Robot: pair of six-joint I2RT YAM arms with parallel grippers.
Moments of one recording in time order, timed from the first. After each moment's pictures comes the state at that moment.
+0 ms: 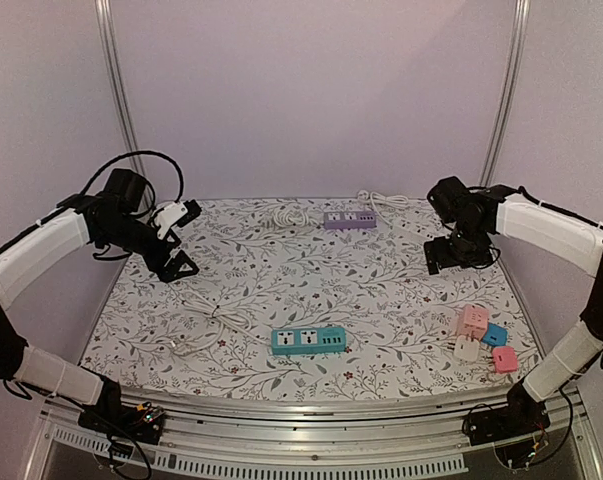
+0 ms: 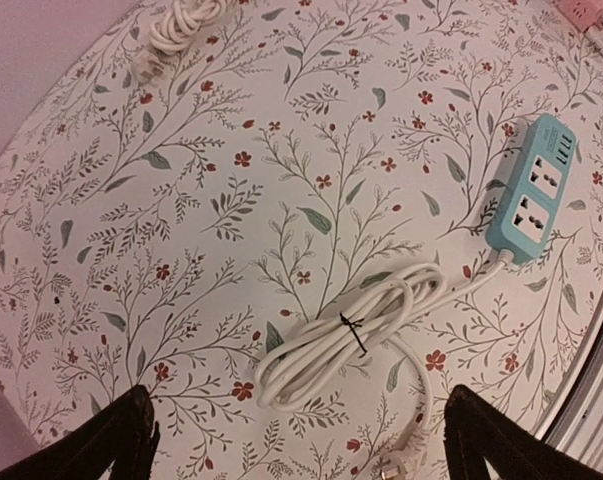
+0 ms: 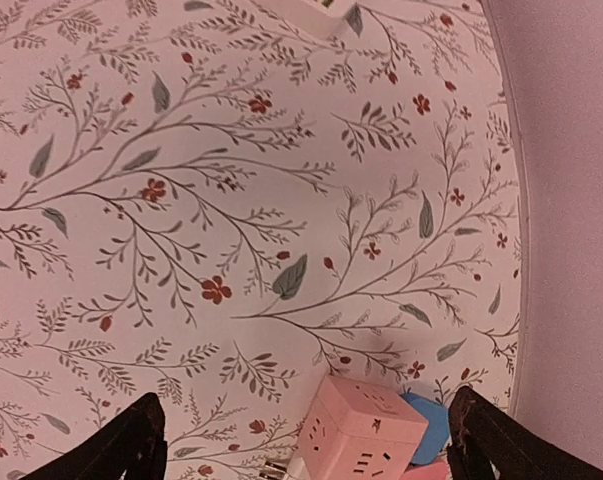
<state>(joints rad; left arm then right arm) -0.24 1.31 1.12 -0.79 0.36 0.57 0.51 1.55 1.32 -0.95 0.39 0.36</state>
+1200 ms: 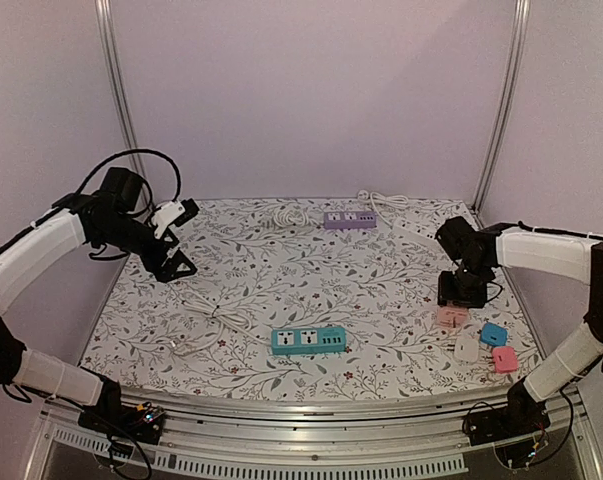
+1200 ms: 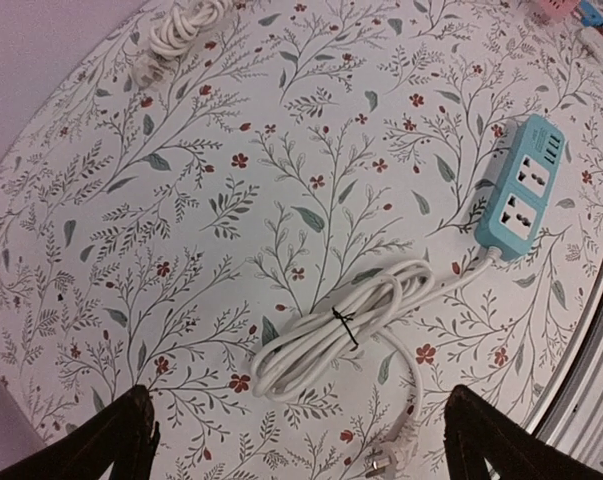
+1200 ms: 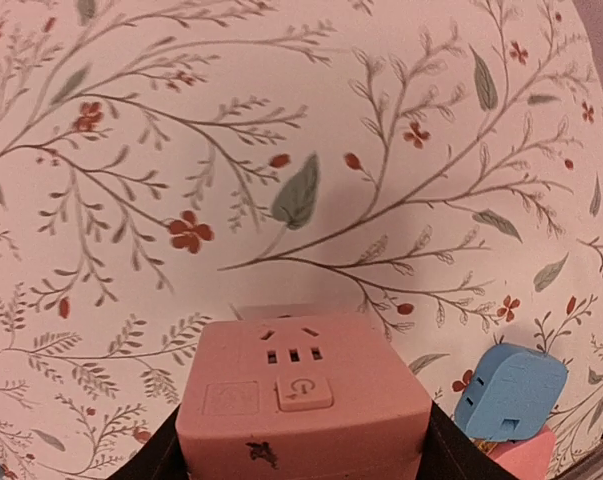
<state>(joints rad) -0.24 1.28 1.12 -0.81 0.36 0.57 0.41 1.51 0.95 -0.80 0.24 0.64</state>
